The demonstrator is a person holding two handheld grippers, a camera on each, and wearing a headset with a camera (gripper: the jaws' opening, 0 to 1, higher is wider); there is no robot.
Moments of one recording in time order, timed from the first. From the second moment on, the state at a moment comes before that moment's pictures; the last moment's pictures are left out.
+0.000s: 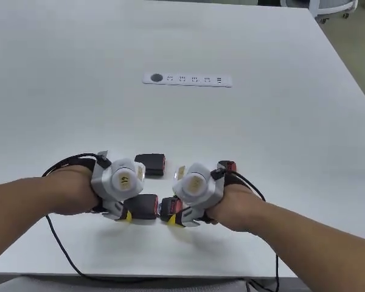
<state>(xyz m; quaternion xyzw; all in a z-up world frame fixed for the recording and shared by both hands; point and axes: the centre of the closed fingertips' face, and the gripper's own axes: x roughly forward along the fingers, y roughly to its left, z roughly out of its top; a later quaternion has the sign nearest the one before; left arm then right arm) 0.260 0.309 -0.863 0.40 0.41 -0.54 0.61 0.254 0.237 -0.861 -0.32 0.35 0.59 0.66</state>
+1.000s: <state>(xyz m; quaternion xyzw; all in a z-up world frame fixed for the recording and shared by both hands) 0.358 0.286 -0.808 0.39 0.35 -0.51 0.68 0.350 0.129 -0.812 -0.30 0.30 0.52 0.74</state>
